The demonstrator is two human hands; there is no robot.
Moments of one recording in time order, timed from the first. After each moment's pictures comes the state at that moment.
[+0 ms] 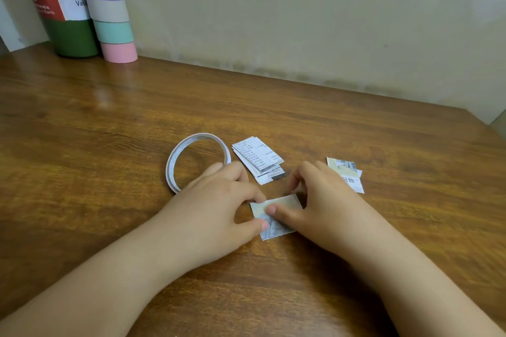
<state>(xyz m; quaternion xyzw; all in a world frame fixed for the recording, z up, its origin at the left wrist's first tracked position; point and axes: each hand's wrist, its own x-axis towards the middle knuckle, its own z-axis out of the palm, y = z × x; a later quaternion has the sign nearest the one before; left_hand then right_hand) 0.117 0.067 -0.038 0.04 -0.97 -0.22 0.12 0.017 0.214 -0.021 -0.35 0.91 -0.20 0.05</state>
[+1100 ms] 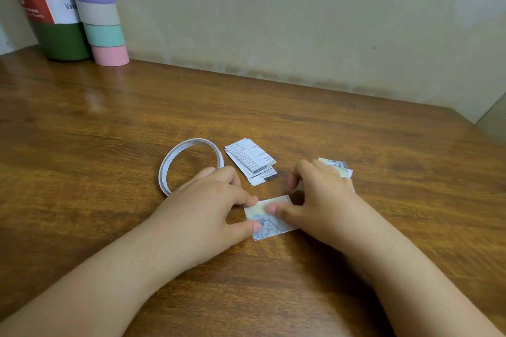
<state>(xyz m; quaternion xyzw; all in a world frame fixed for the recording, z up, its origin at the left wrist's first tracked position) 0.115 0.066 -0.040 0.04 -0.97 -0.21 0.11 0.007 0.218 -0.023 -0.35 0.92 -0.16 0.04</state>
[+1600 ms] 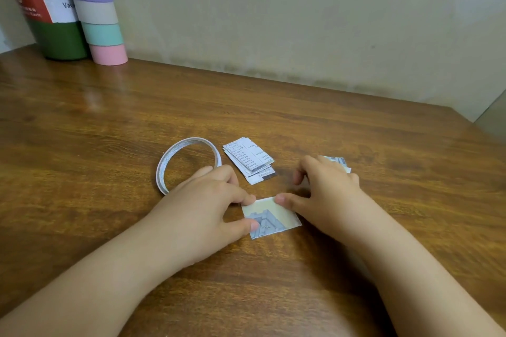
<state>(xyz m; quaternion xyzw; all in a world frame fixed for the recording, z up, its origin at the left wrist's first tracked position) 0.115 0.065 -0.040 0.05 -0.97 -0.21 0.11 -0.002 0.221 -0.021 -0.33 0.93 -0.15 0.02</state>
